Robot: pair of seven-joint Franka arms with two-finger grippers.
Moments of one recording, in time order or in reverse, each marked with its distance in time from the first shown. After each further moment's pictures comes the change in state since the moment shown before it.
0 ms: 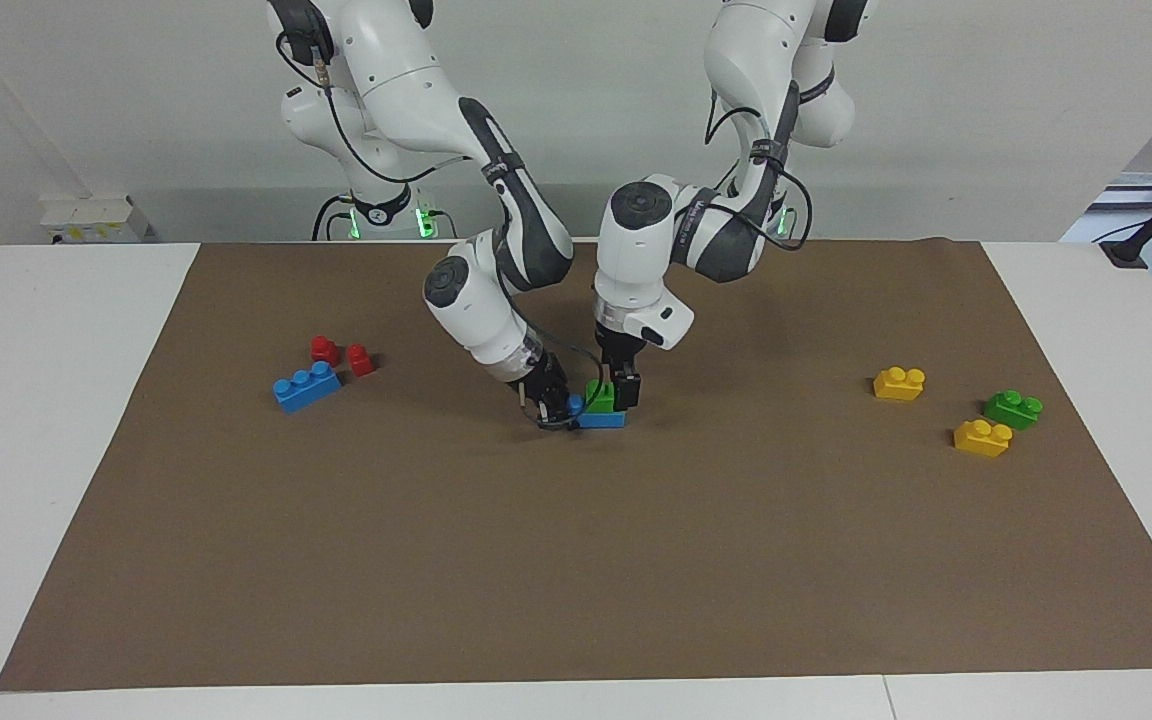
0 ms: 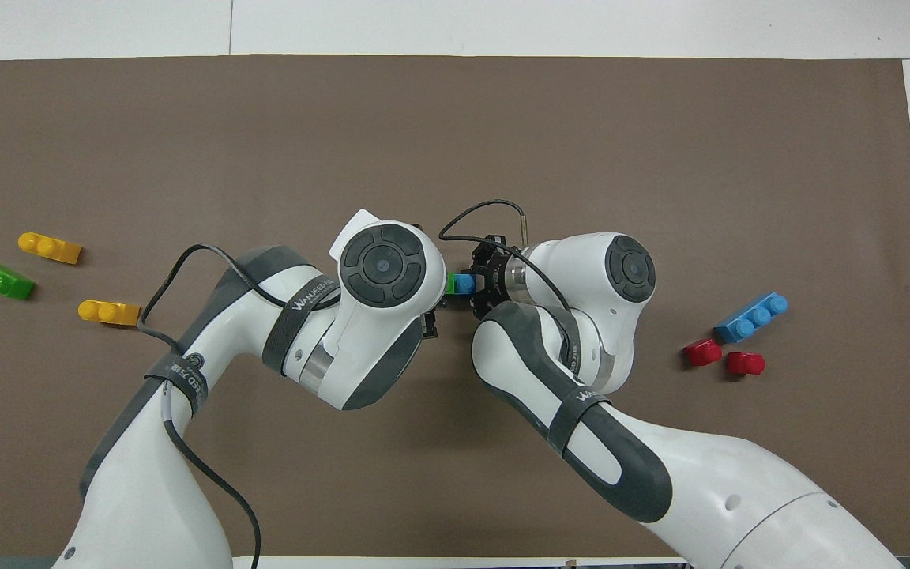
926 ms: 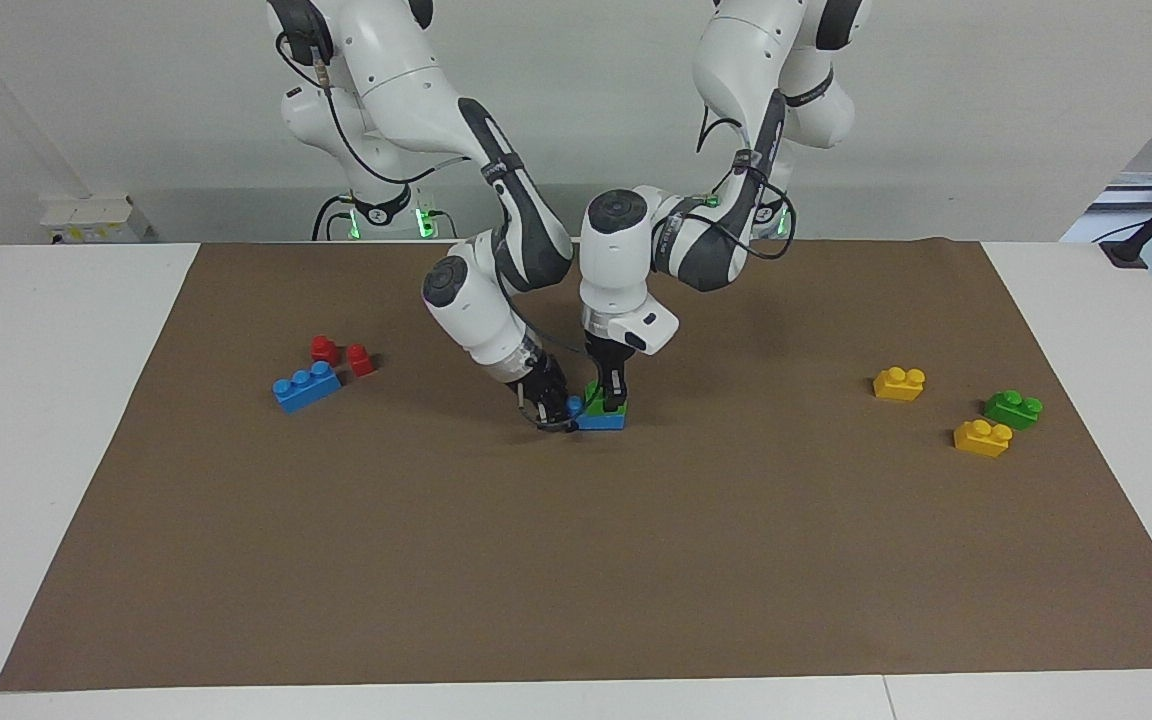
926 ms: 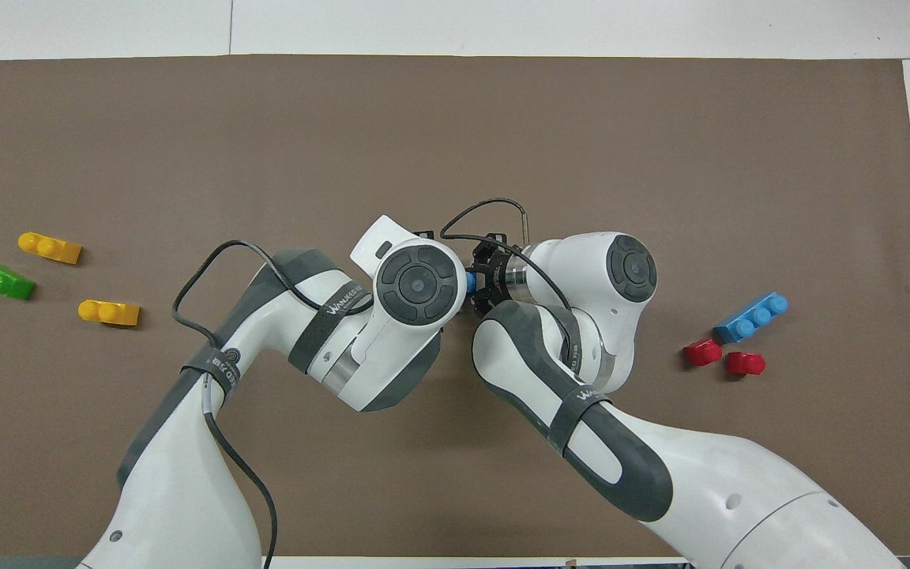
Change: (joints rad) left arm -0.021 0.034 0.001 0.004 0.106 0.050 -0.036; right arm -0.001 0.001 -0.002 0.005 0.000 0.007 0.000
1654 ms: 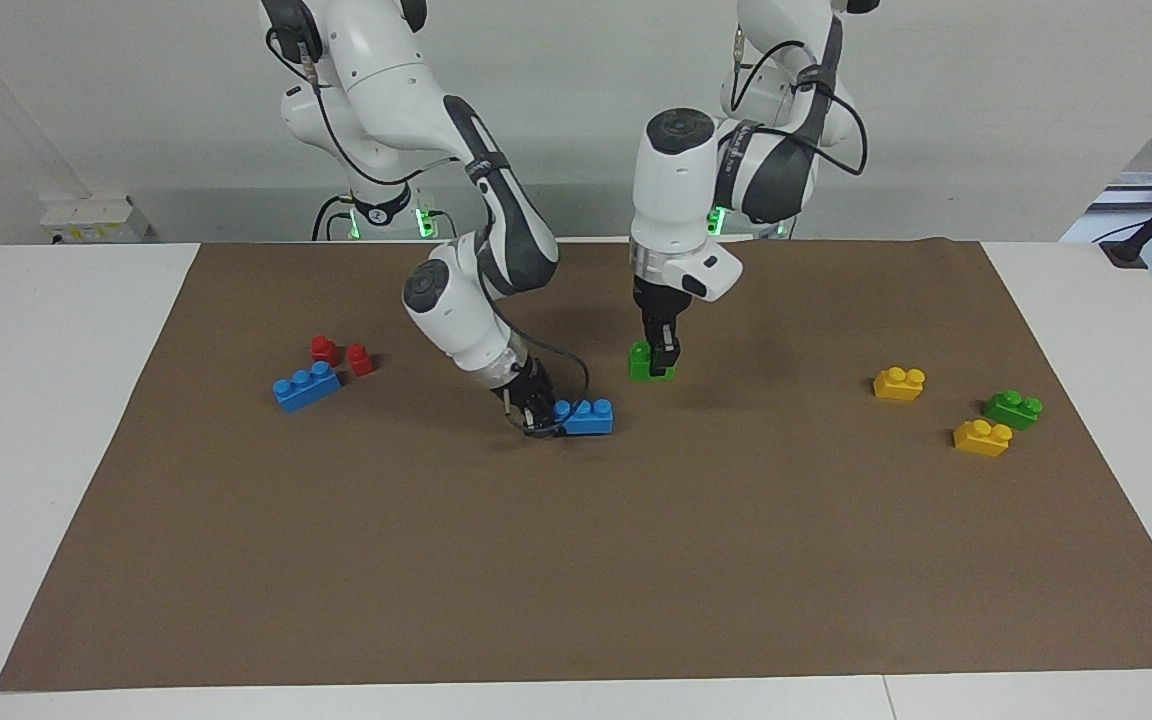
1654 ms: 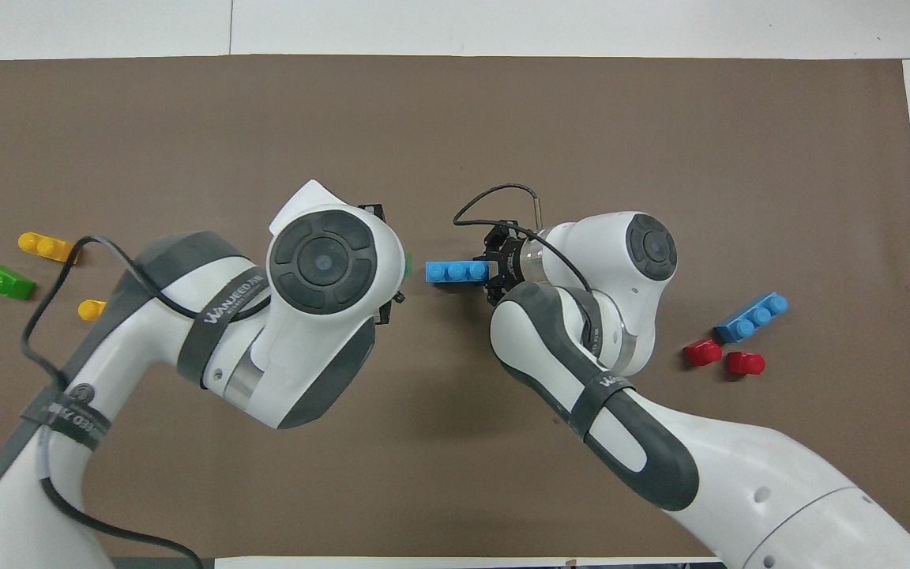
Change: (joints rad) left arm 0.130 -0.235 0.019 0.020 -0.046 -0.265 0.307; right arm -0.187 -0.057 -0.021 0.080 -0.199 -0.259 -0.138
